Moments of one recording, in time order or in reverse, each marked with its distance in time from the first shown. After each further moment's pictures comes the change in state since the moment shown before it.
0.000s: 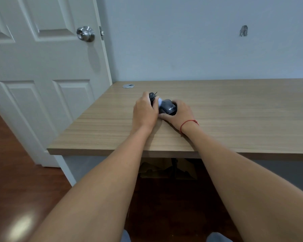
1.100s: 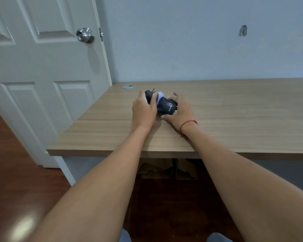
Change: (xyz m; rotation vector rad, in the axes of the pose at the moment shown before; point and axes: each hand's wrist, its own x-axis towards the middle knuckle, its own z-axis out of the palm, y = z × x) left_hand 0.002 0.002 -0.002 -0.115 0.029 -0.053; right_hand -0.005 -0.008 -0.008 0.060 0.034 -0.046
